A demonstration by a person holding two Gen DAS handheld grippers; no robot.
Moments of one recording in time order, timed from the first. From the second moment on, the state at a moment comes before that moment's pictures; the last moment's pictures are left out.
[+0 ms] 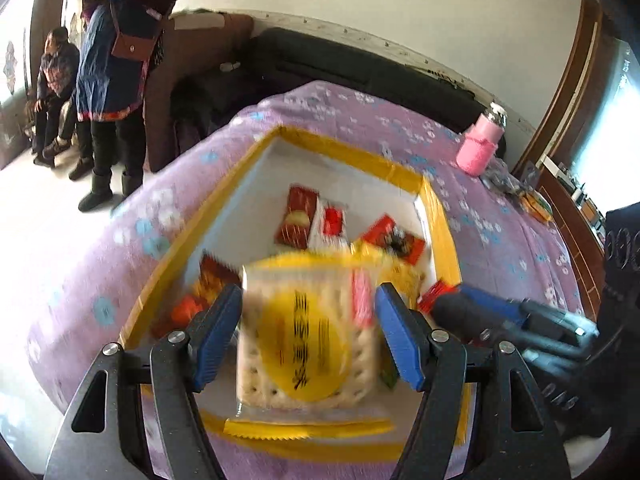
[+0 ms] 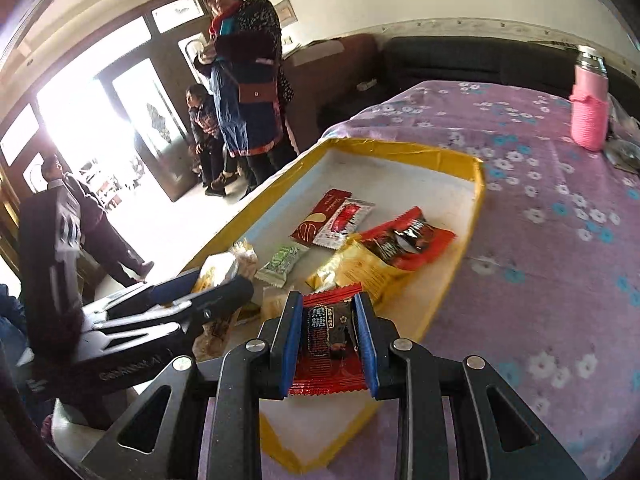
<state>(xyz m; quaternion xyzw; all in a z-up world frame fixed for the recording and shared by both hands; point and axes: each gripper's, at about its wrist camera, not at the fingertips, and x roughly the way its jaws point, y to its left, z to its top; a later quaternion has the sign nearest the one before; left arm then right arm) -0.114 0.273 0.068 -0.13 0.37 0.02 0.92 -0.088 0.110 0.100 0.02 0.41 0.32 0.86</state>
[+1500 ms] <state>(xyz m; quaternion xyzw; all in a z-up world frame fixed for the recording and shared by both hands) -0.153 0.231 0.092 -0.04 0.32 0.14 0.93 -0.112 0.041 0.089 0.03 0.39 0.26 0.88</state>
